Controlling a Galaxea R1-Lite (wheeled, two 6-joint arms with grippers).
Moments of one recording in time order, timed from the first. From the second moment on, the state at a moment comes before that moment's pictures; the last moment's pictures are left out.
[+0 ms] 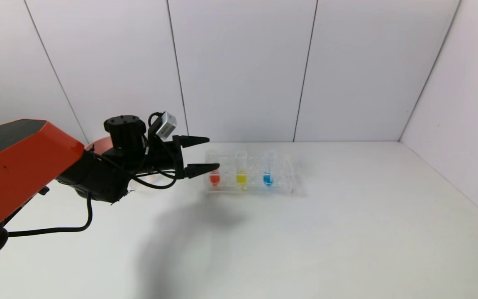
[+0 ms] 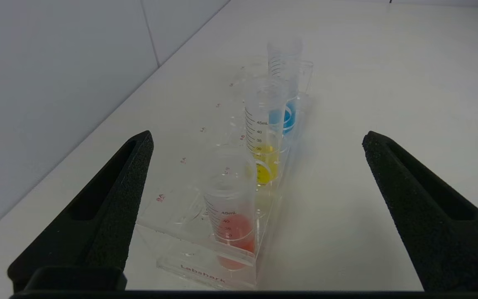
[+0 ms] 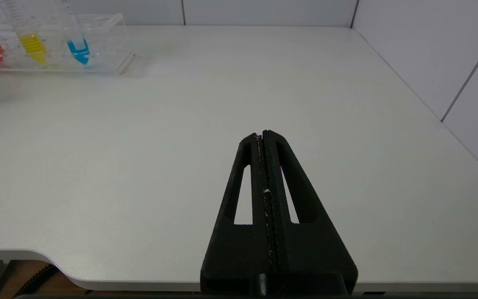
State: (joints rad) left arm -0.19 2.20 -1.15 -1.01 -1.07 0.14; right arm 0.00 0.00 0.00 0.00 0.00 0.00
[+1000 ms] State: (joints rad) left arm -0.20 2.37 -1.36 -0.96 -1.07 0.08; right arm 0.00 0.00 0.00 0.00 0.00 0.00
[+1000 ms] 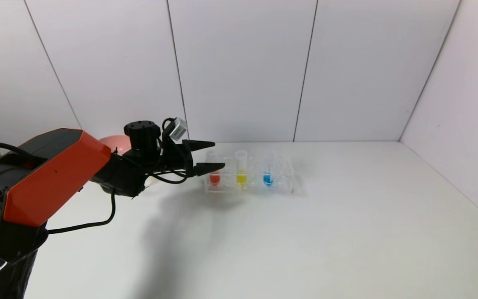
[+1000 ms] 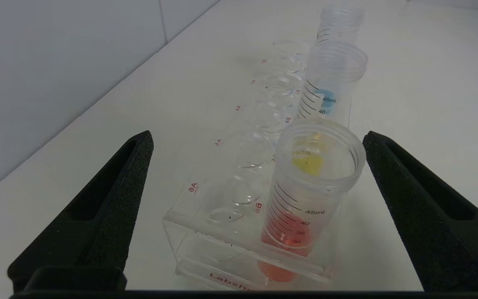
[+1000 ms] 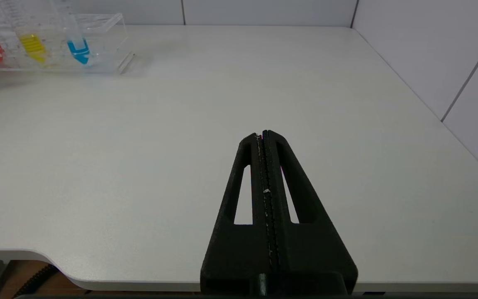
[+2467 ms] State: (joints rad) left arm -0.21 2.40 -1.35 -1.06 -1.10 0.06; right arm 0.00 0.00 0.00 0.00 0.00 0.00
